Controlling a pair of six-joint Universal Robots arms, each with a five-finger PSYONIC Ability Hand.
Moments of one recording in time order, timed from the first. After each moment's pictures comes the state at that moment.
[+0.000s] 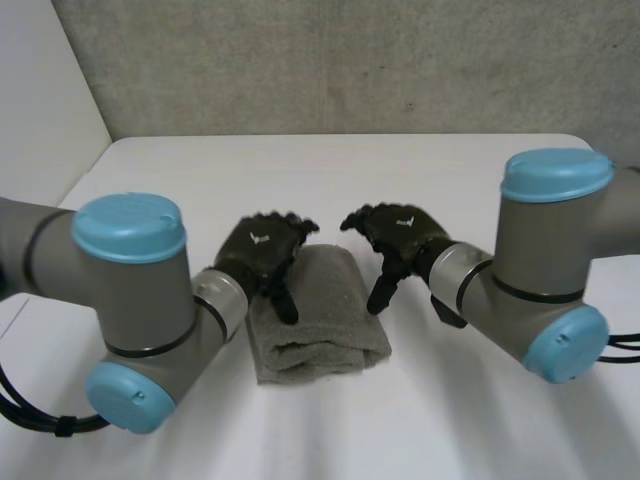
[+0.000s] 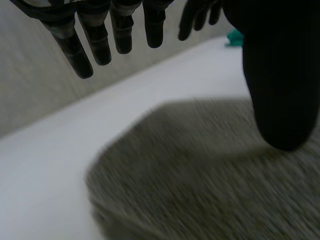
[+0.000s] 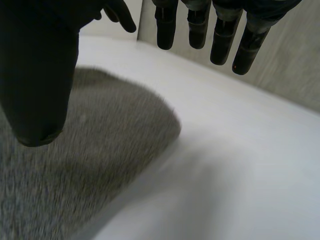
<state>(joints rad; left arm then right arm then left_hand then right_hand) 4.11 -2.07 -1.46 3.23 -1.54 3.26 2.08 -0.98 1.27 0.08 1.31 3.03 0.19 0.20 0.21 0.20 0.05 0.20 0.22 0.21 0.23 0.07</state>
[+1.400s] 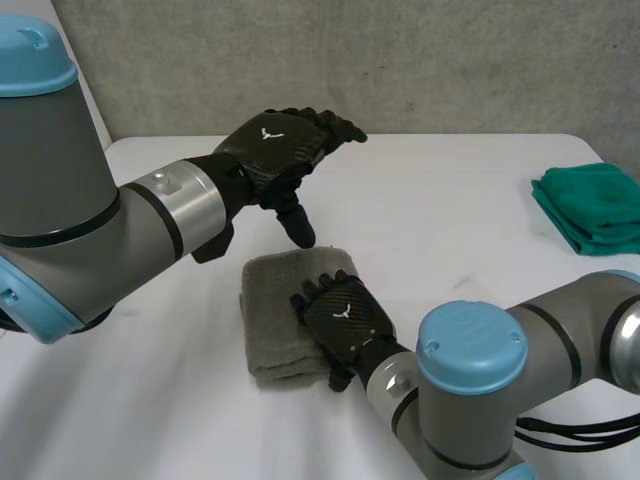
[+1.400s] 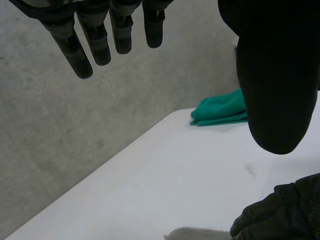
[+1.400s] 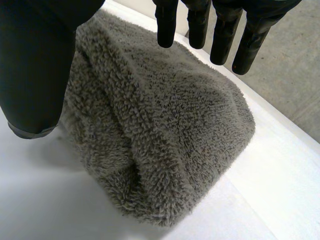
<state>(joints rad) 4.18 -1.93 -1.16 2.96 -1.19 3.30 2.35 -1.01 1.63 -0.32 1.50 2.80 0.19 0.20 0.21 0.20 0.05 0.18 0.22 0.21 0.23 0.07</state>
